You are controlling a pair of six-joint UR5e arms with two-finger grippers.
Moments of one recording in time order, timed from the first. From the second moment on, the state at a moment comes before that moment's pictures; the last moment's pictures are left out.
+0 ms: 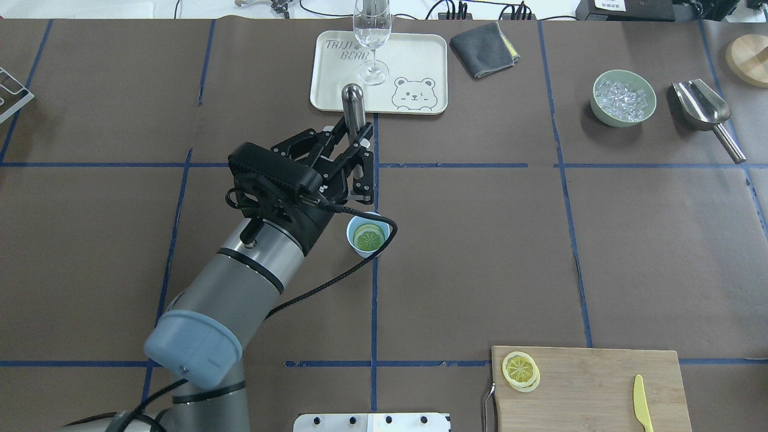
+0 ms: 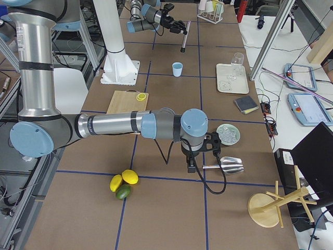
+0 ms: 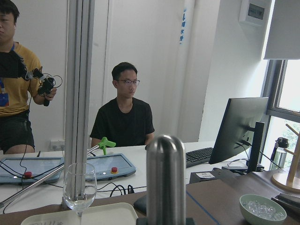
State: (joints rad) left arm -0.28 -2.13 -1.84 -2.61 -0.75 -0.54; right arm 1.64 -1.58 1.72 -1.70 2.43 -0.08
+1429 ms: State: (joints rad) left arm -0.50 -1.83 -2.16 -2.08 -1.37 -0.68; right arm 1.64 -1.56 1.73 -1.70 2.43 -0.09
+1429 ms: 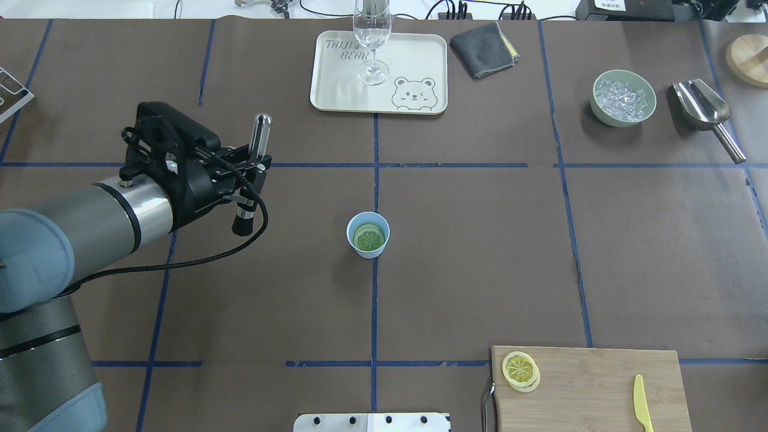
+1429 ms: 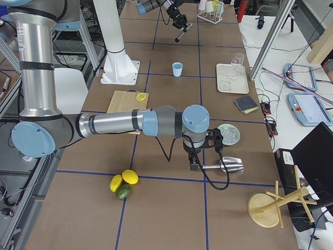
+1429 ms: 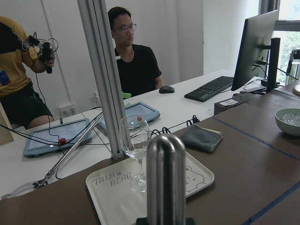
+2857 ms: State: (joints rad) left arm -0.92 -1.74 -1.86 -1.66 -2.11 -0.82; right arm 1.64 -1.56 1.73 -1.69 2.42 -0.09
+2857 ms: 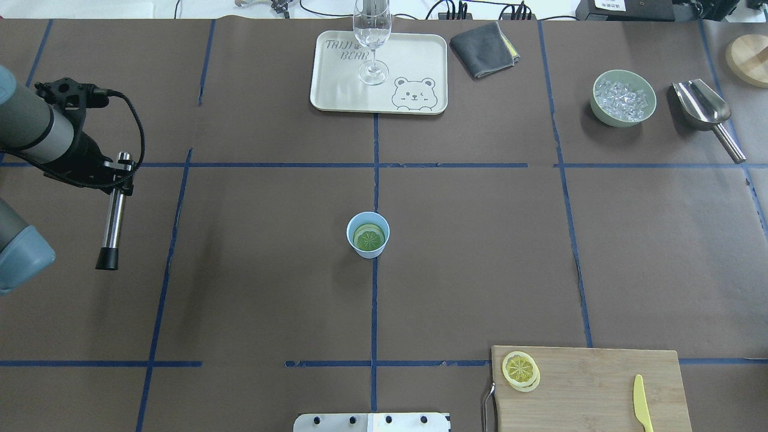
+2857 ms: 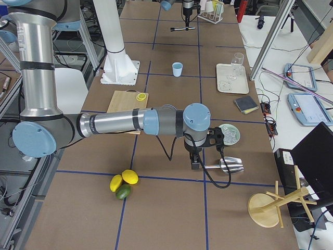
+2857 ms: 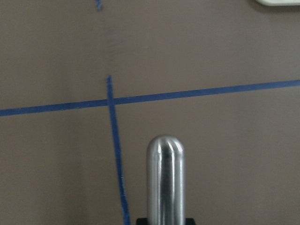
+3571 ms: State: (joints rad) left arm -0.95 -1.69 -1.68 -1.67 -2.11 -0.72; right arm 1.64 -1.56 1.73 -1.70 2.42 -0.09
